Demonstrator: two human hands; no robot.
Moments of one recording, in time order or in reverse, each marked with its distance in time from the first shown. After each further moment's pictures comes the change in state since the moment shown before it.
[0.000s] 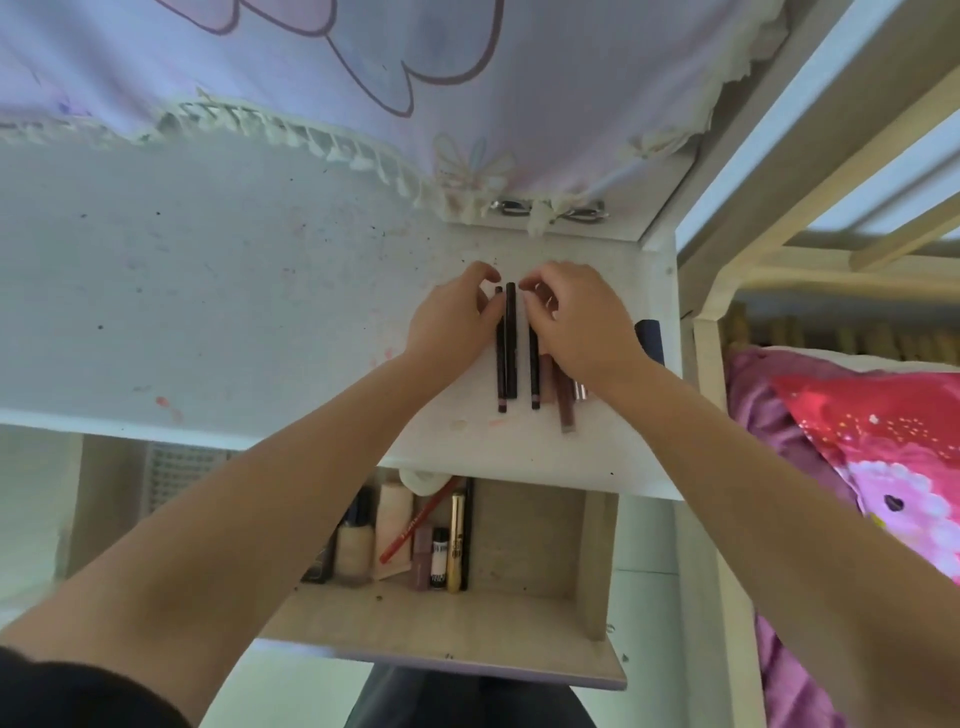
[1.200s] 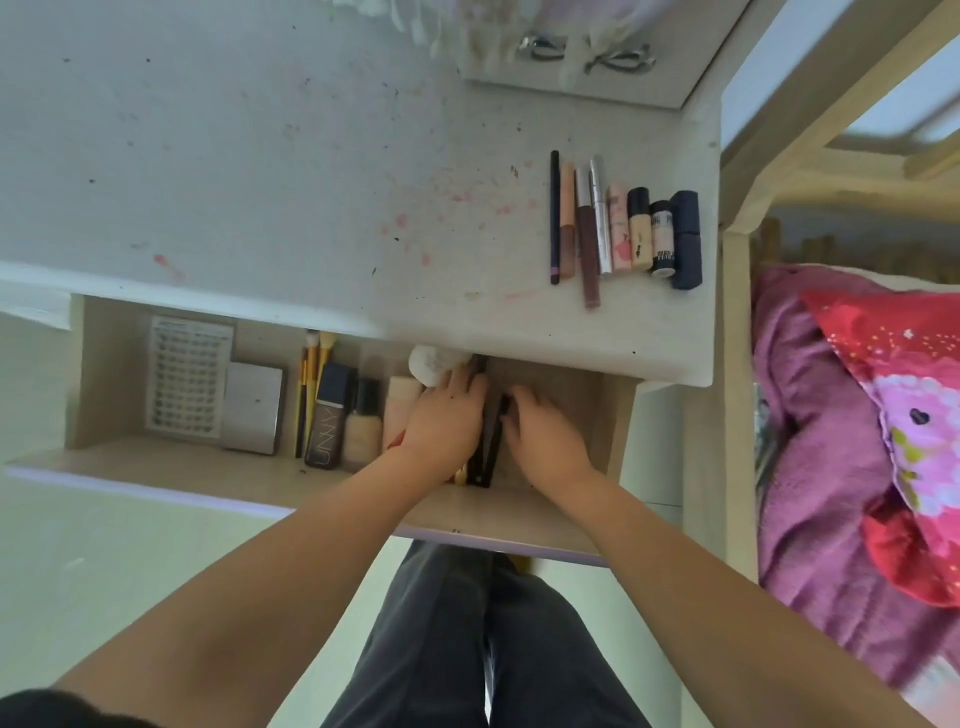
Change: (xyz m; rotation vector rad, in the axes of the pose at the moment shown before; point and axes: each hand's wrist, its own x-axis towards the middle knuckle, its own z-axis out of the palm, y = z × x) left_hand -0.168 -0.093 0.096 0.610 -0.281 0.095; right_hand -0.188 0.011 0.132 -0.037 -0.415 0.270
